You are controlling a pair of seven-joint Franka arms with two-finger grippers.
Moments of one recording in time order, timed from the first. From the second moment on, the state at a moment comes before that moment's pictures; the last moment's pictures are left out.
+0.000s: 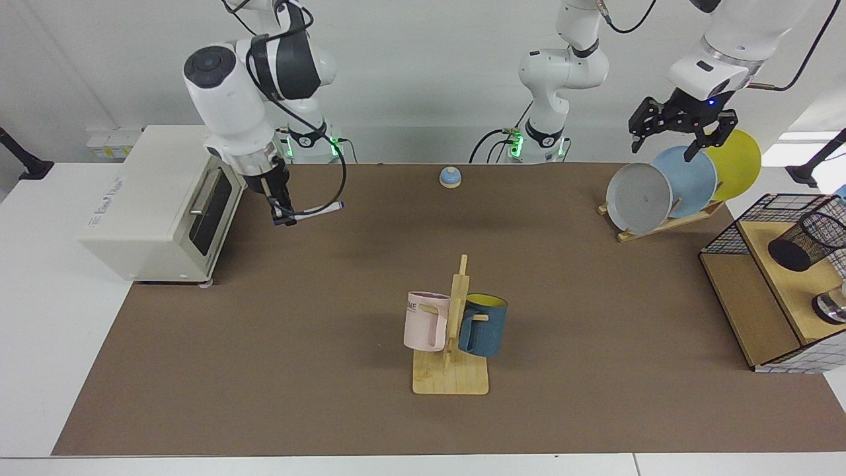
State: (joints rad) left arm -0.06 -0.02 0.03 -1.47 -0.01 1.42 0.25; right arm 0.02 -0.02 0.11 -1.80 0.09 1.75 1.41
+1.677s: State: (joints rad) left arm -0.26 -0.05 -0.16 -1.60 -0.22 1.64 0.90; right arm 0.30 -0.04 0.29 -1.75 0.14 1.90 2.04
